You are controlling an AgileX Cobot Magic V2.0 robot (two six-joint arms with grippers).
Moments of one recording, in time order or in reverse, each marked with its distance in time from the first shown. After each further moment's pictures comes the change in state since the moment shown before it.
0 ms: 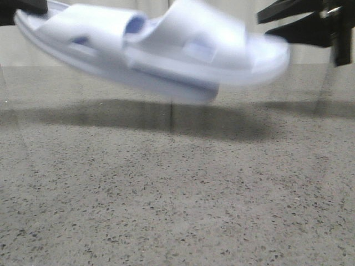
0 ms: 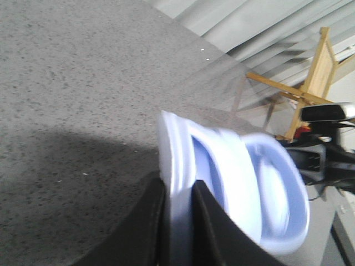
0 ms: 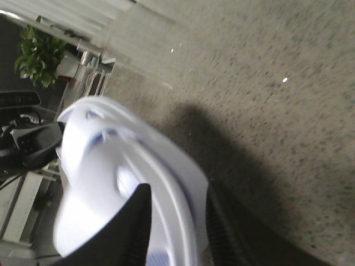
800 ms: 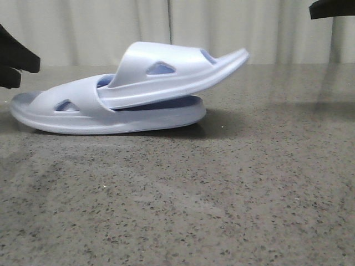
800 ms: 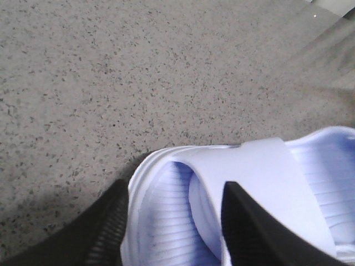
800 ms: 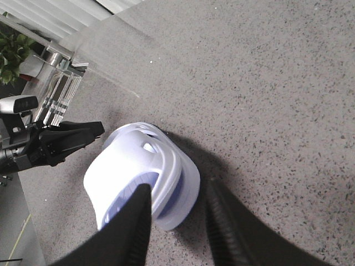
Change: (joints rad) left arm -0.033 0.000 0.118 0.065 -0.298 0.276; right arm -0.114 -0.144 0.000 -0.137 0.021 0.026
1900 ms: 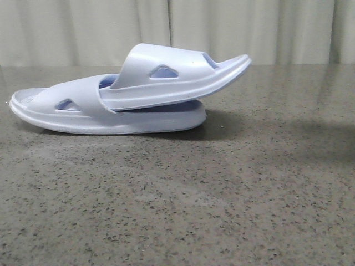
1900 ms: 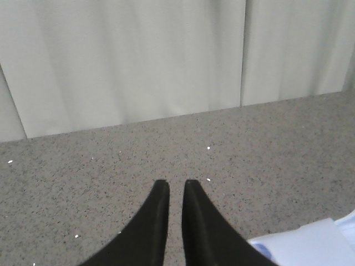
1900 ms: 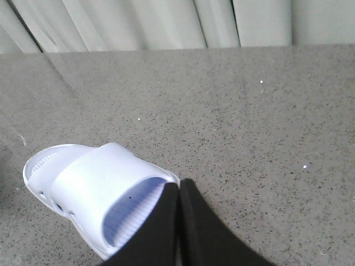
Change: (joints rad) left arm -0.023 -0.578 0.053 0.253 -0.387 -0.034; right arm 0.533 -0.602 0.397 -0.121 -0.910 0.023
